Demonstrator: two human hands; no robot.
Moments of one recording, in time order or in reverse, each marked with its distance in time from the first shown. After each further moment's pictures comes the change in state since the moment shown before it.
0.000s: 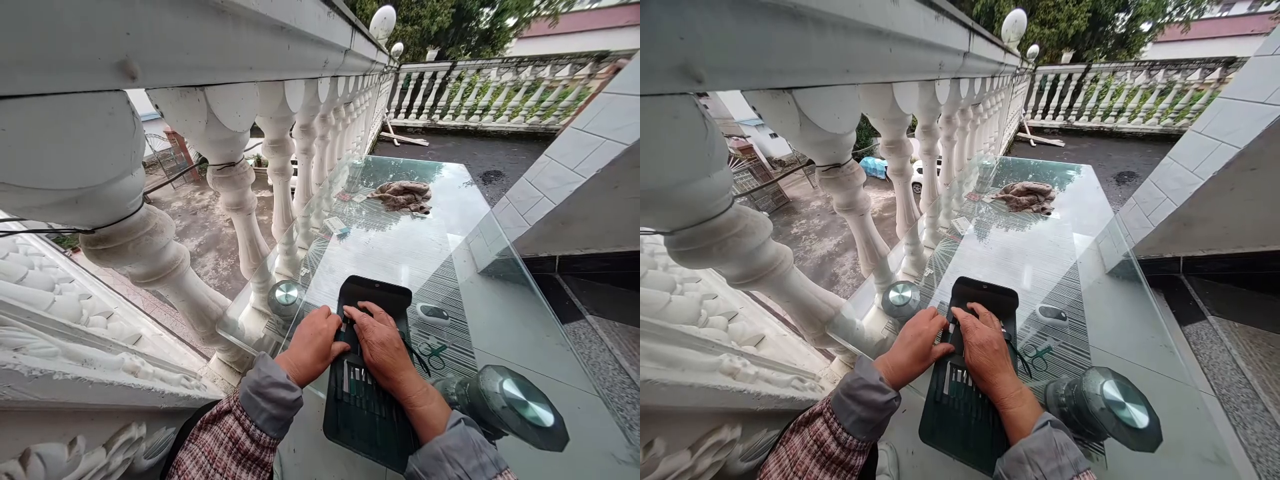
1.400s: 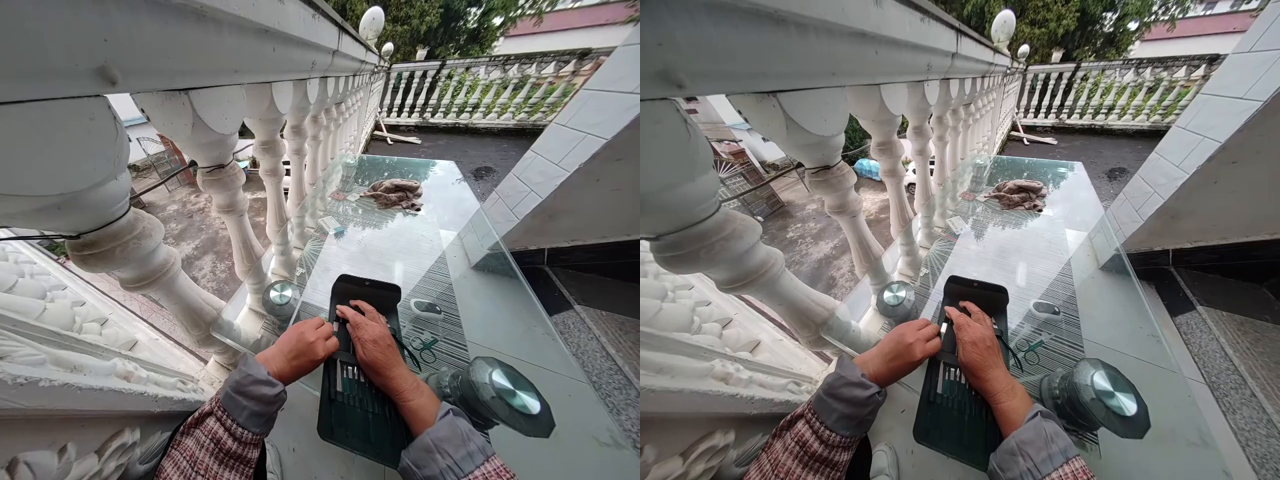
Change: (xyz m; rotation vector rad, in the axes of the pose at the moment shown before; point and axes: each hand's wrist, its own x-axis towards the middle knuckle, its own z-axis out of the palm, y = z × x) left_hand -0.006 -0.009 -0.015 0.407 -0.065 0.553; right_hand -0.004 -0.002 0.003 0.048 -0.004 0.045
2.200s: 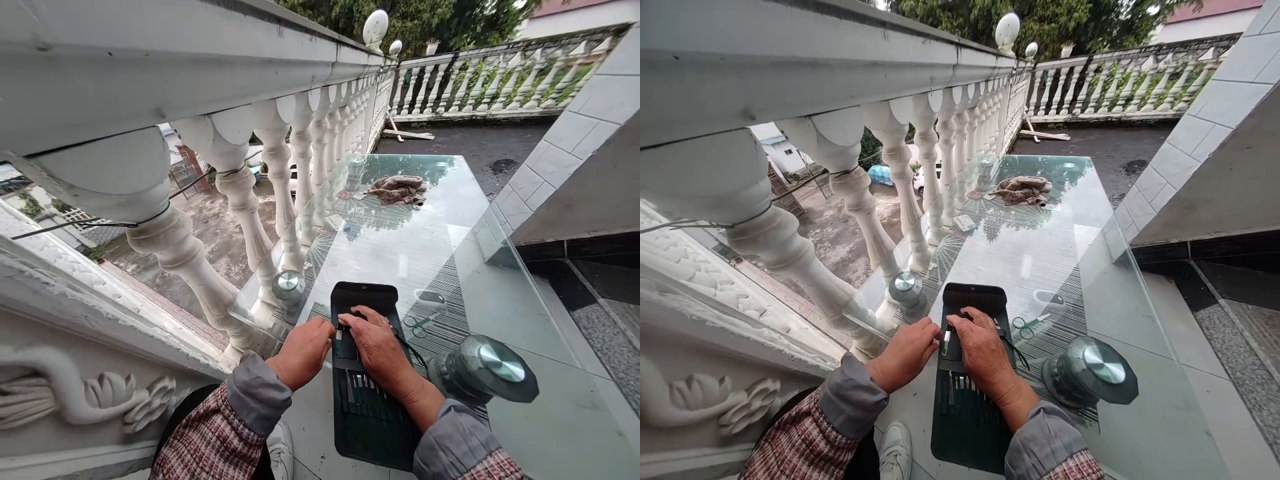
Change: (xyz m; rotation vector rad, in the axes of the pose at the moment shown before) left_hand -0.017 0.057 -0.020 -0.328 -0.144 -0.520; right_hand -0.038 -0.013 -0.022 0.105 -0.012 -0.108
